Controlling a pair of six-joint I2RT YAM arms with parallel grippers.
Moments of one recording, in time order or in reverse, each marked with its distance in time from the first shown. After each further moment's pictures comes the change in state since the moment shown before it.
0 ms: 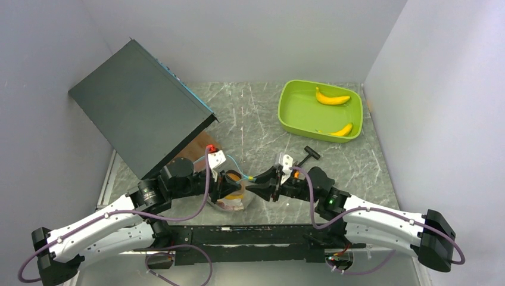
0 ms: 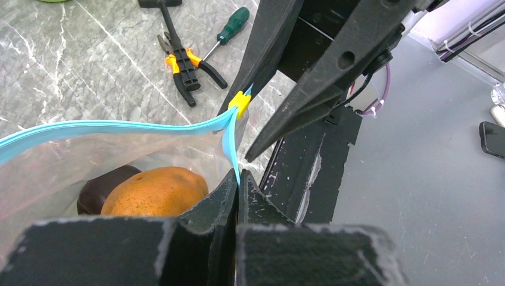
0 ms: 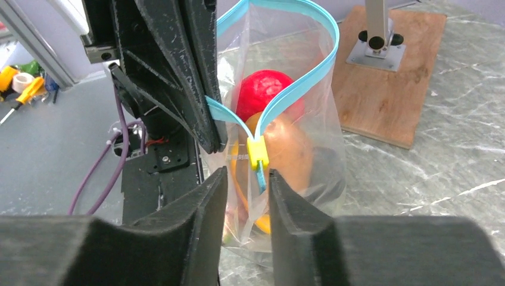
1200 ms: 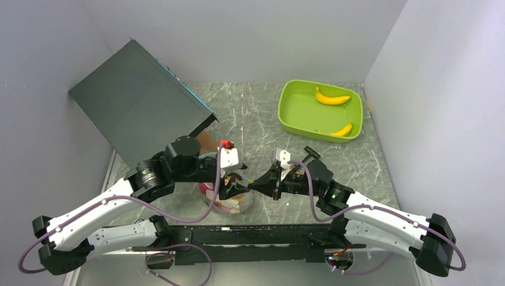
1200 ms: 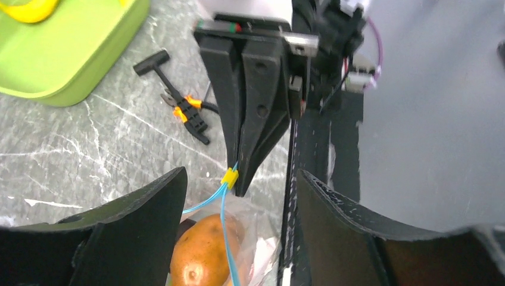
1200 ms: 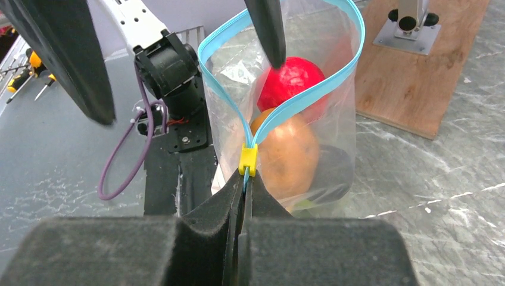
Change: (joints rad) left arm 0.000 0.178 0.357 -0.195 0.140 0.330; right arm -0.080 0.005 0.086 -0.154 -0.167 0.013
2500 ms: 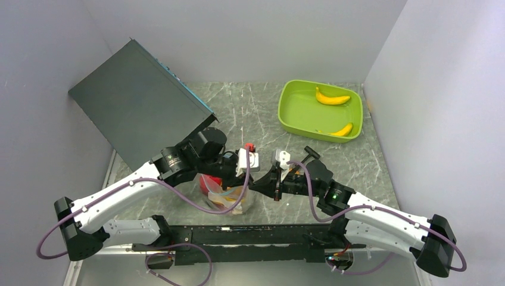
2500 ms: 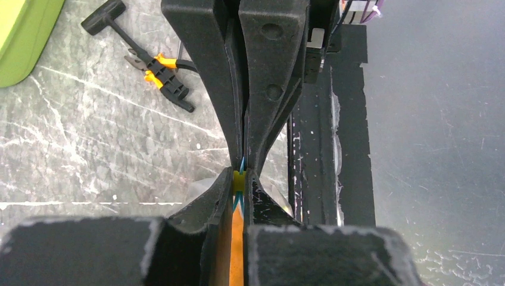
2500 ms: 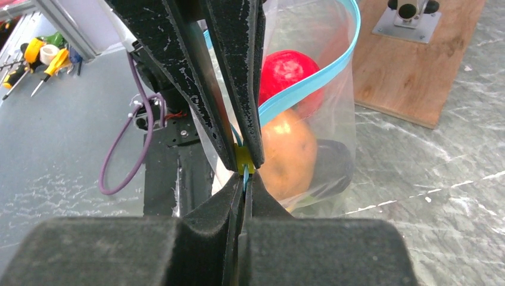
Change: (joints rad) left arm 0.040 0.236 0.090 -0.166 0.139 0.222; right arm 0.000 -0.013 0.008 -0.057 -0.002 -0.014
